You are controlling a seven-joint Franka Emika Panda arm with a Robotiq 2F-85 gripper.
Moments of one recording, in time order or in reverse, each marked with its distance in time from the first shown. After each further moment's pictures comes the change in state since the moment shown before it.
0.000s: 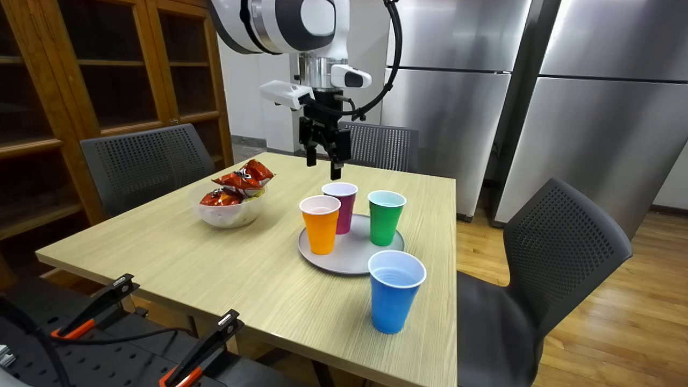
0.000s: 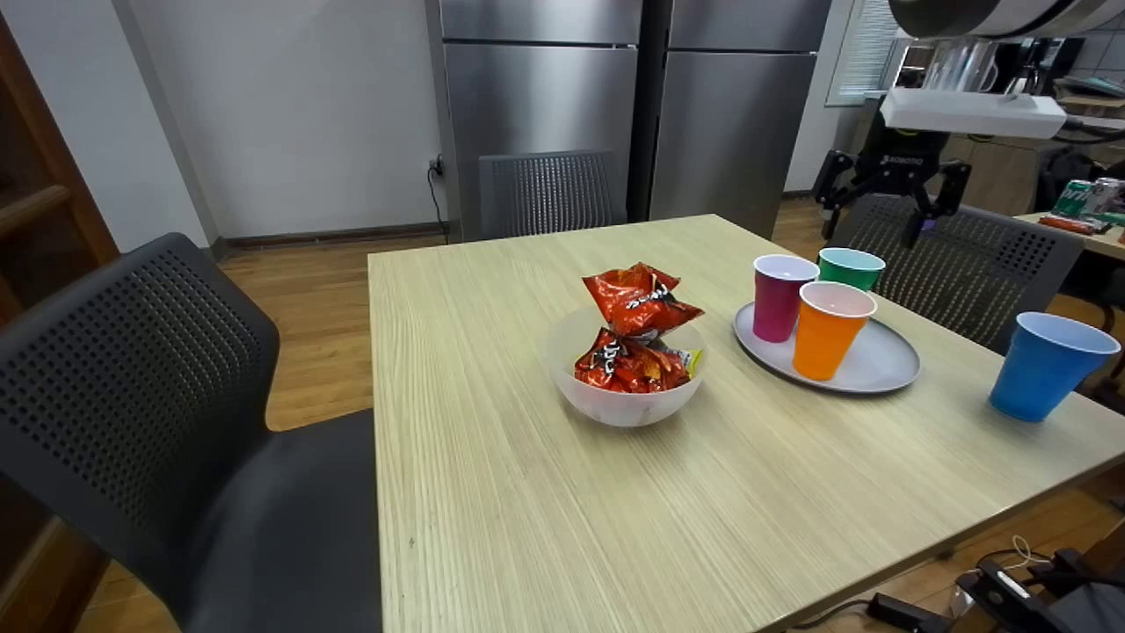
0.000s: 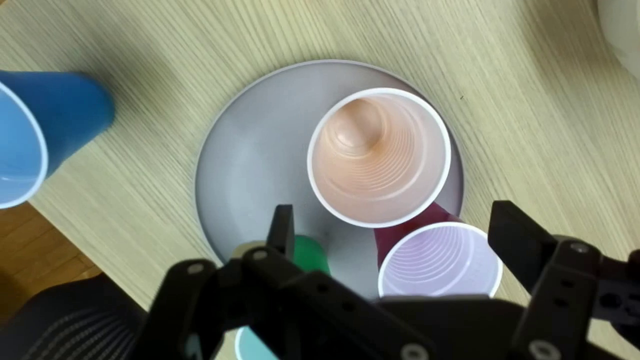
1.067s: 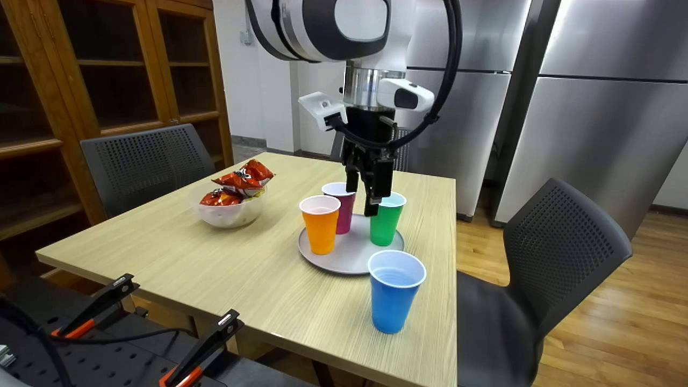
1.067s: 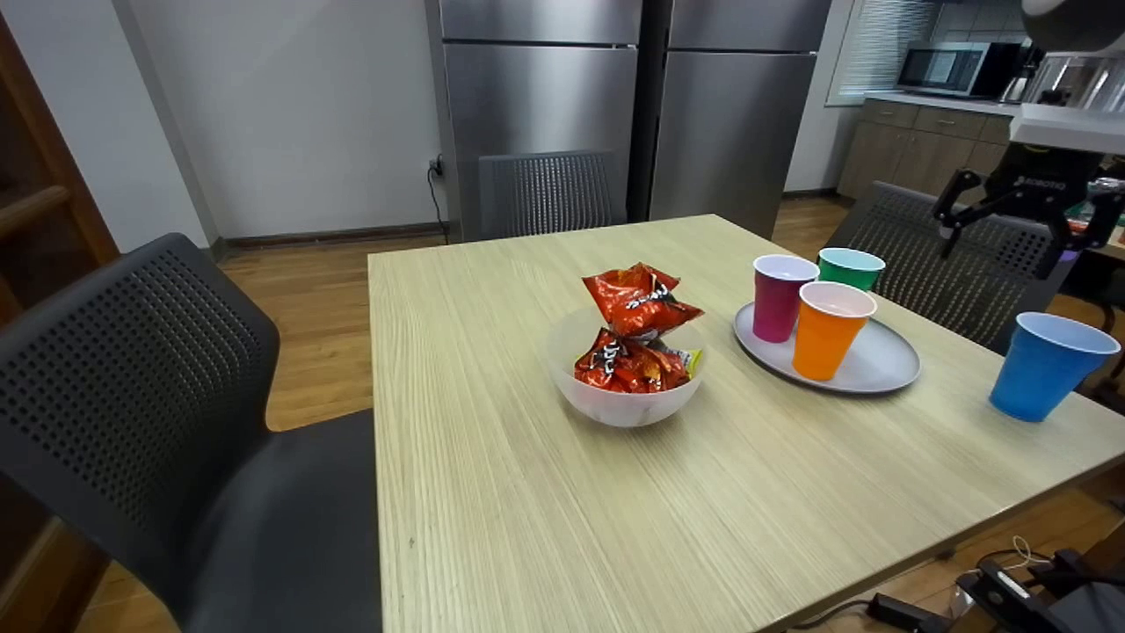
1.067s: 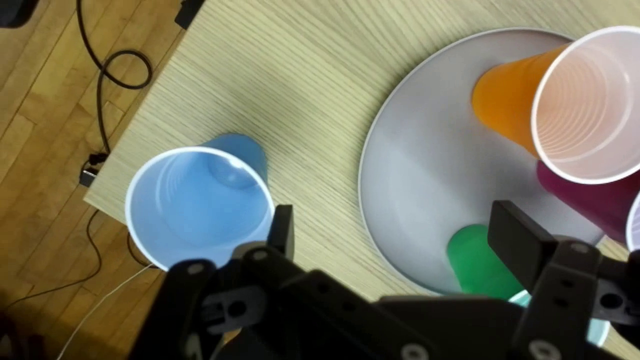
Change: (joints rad) arm -0.138 -0.054 -0.122 -0.119 0.070 0.027 0.001
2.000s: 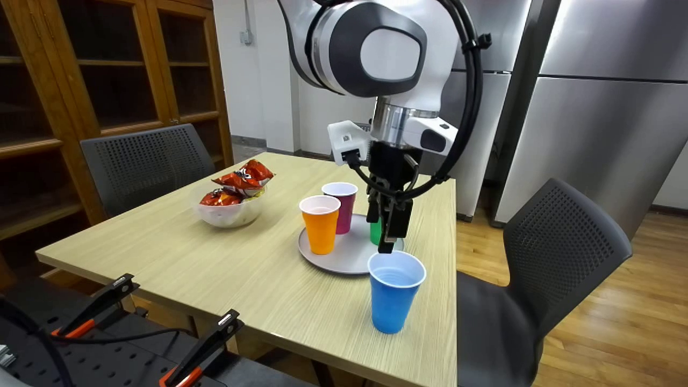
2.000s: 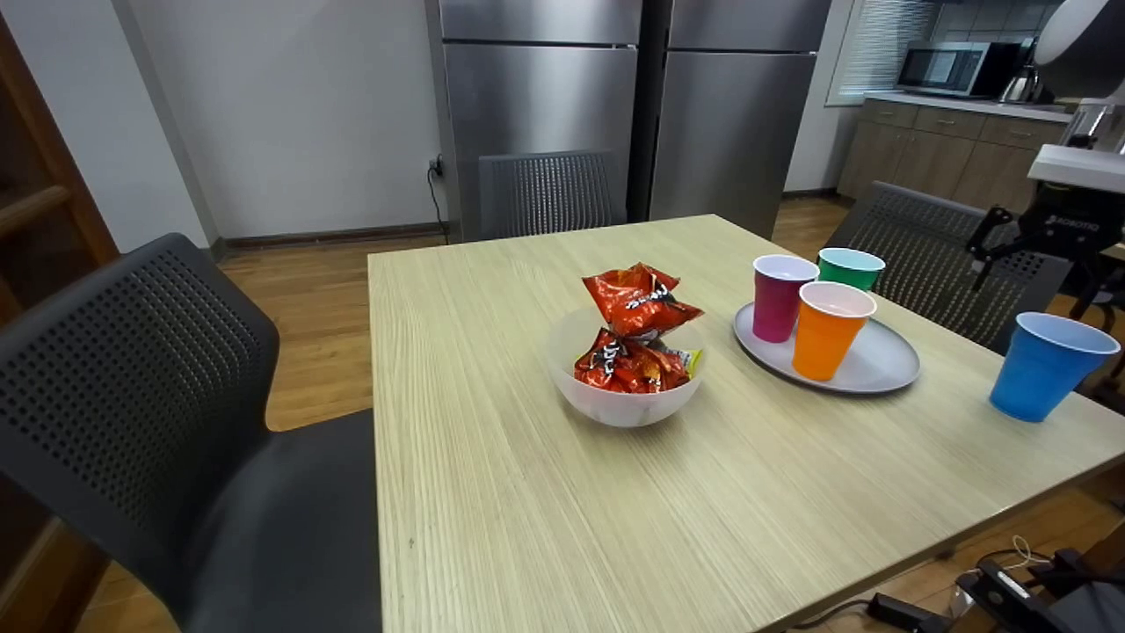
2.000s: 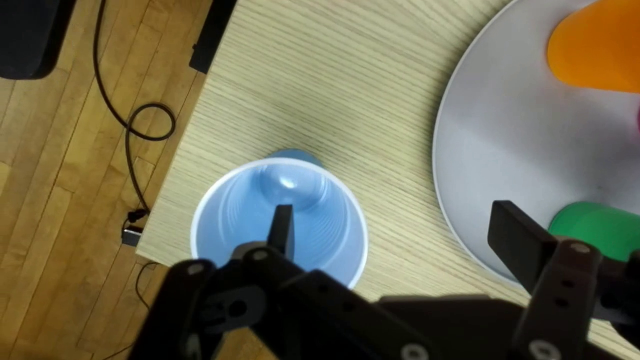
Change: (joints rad) arm -0.076 0.121 -0.027 0.044 0.112 0.000 0.000
